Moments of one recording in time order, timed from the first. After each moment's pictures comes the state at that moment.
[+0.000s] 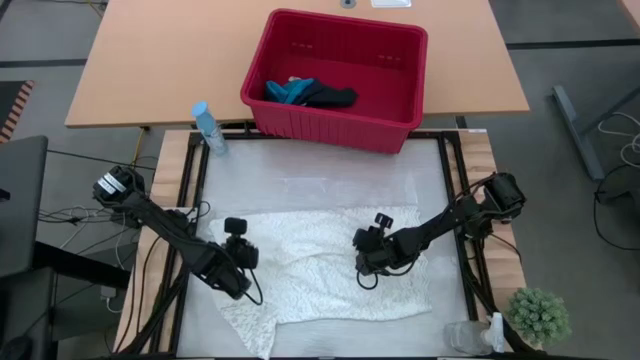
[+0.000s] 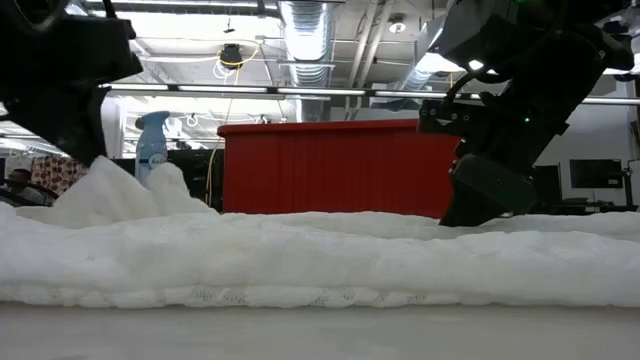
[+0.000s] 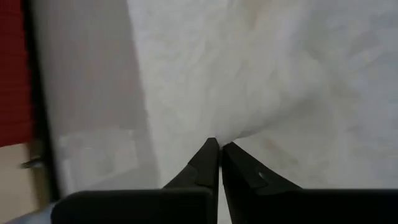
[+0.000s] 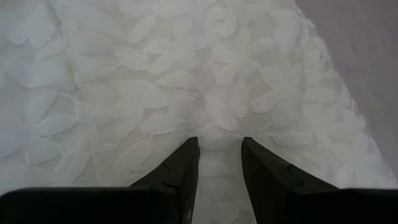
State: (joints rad) left arm -0.63 1.46 0.87 -0.98 -0.60 -0.45; right arm 0.36 1.74 0.86 -0.35 0.58 0.63
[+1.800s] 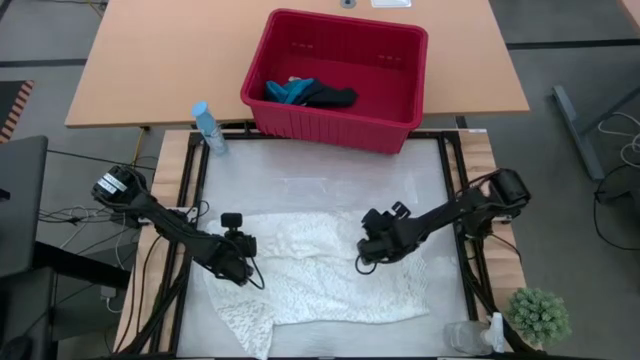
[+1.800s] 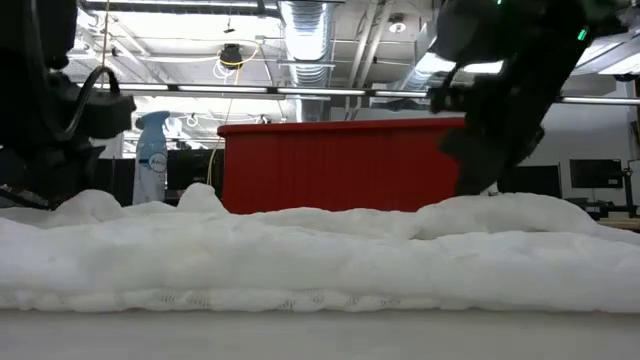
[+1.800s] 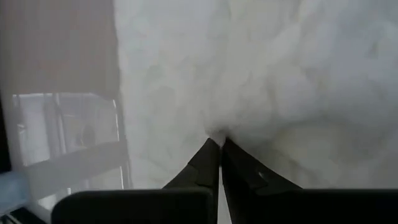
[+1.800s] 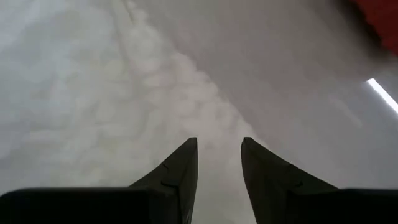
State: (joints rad) left arm -0.55 1.46 0.66 -0.79 -0.54 -0.54; right arm 0.30 1.66 0.95 -0.78 0.71 0.99
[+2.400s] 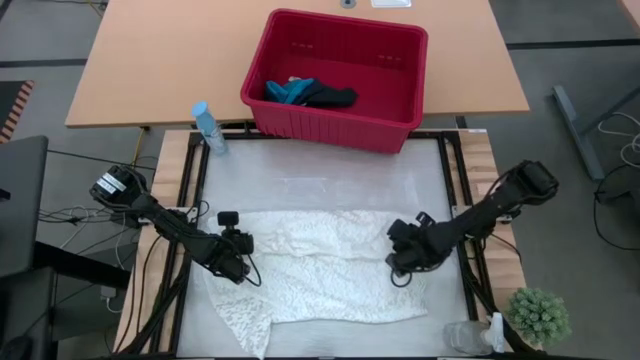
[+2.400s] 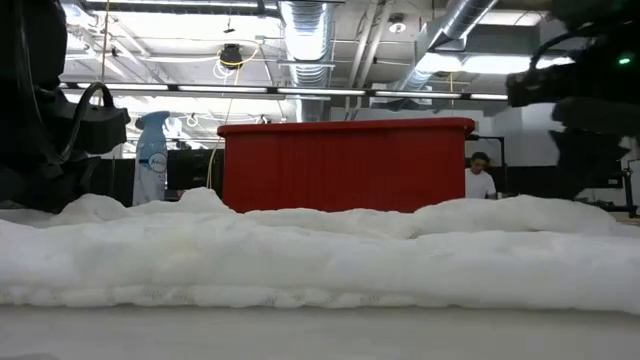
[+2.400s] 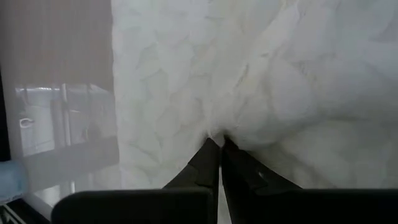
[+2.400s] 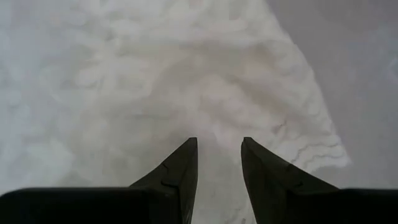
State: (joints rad) left arm -0.55 1.46 0.59 -0.75 -0.55 -0.57; right arm 0.49 1.42 0.79 -0.90 0.47 1.12
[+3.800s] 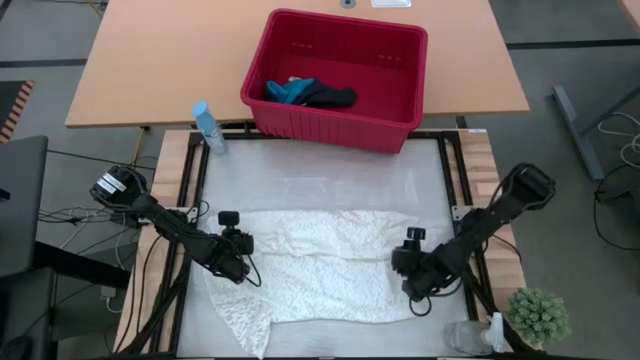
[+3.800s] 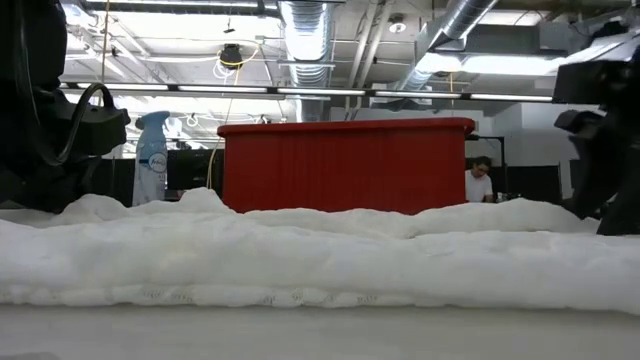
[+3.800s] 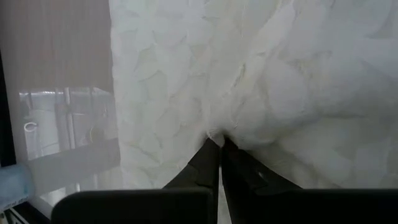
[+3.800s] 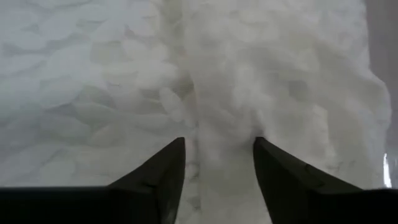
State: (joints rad) left arm -0.55 1.46 0.59 -0.75 -0.55 -0.55; right arm 0.69 1.49 0.72 -0.71 0.54 0.73
